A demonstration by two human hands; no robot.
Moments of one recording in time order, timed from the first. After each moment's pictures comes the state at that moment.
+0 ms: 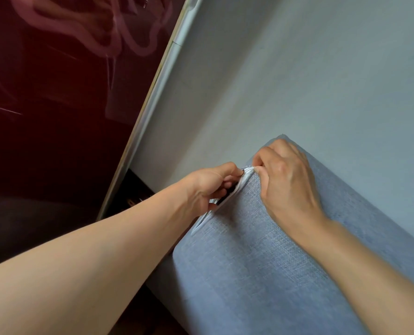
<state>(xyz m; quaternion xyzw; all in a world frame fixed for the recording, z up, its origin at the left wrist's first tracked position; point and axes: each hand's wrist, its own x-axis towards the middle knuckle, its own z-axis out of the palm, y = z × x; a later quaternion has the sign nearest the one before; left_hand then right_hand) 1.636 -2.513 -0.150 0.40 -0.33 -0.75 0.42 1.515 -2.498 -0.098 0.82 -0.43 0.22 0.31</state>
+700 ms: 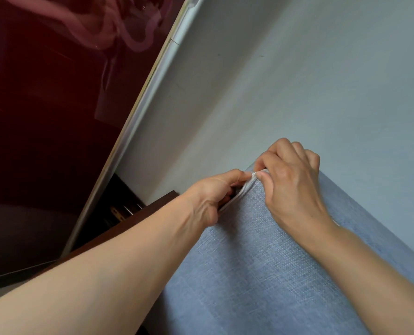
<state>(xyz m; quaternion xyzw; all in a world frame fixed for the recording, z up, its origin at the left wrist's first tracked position) 1.616 -2.543 -0.166 0.33 -0.31 -0.76 0.46 1.505 -2.525 -0.099 0.81 -0.41 0.19 0.37</state>
